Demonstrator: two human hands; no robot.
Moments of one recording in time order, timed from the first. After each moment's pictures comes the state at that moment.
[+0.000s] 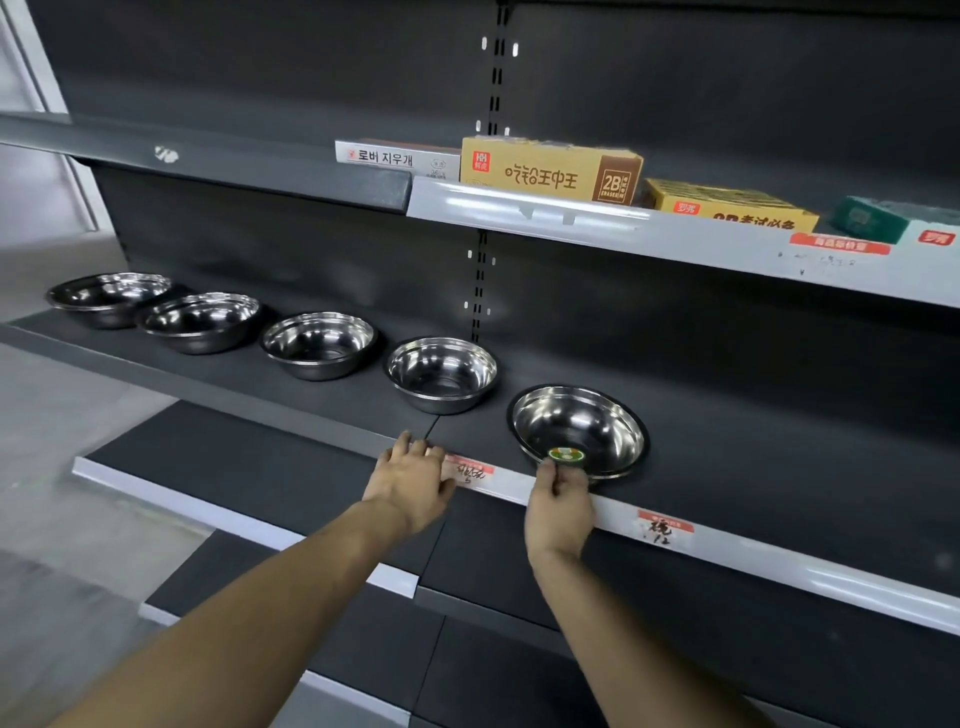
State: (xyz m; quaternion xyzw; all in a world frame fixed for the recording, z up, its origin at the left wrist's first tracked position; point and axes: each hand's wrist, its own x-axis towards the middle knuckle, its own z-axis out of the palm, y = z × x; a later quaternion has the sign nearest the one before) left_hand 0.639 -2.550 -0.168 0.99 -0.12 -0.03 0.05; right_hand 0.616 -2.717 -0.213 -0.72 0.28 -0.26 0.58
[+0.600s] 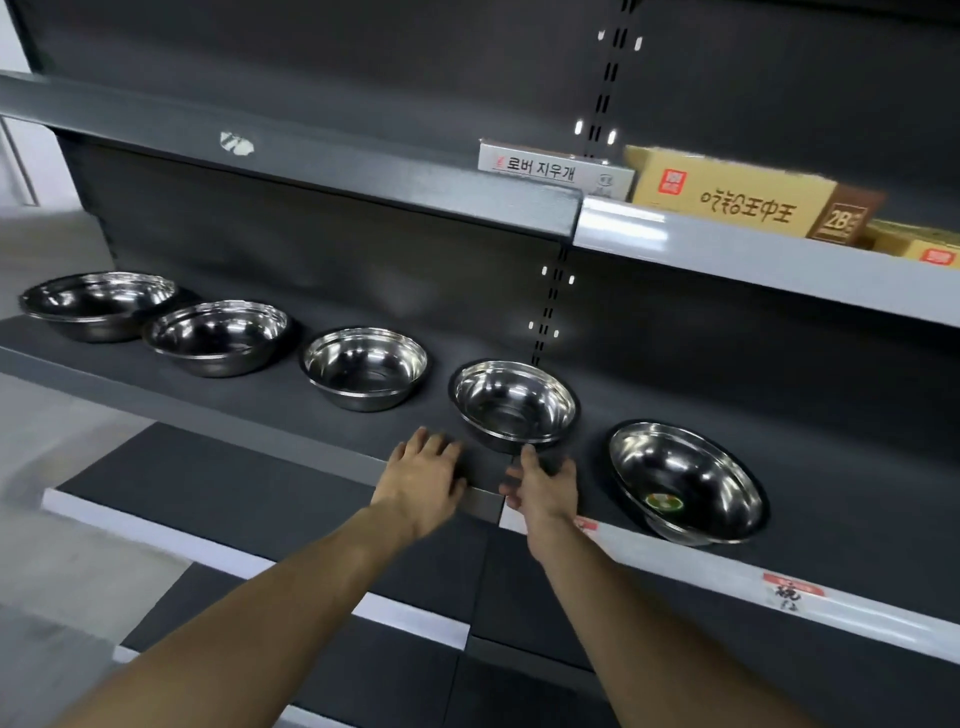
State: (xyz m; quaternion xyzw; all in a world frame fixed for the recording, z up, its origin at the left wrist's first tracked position) left_hand 0.756 -2.431 -0.189 0.98 -0.20 0.01 0.09; right_hand 0.743 -2.587 -0.205 -0.57 0.29 -0.13 0.76
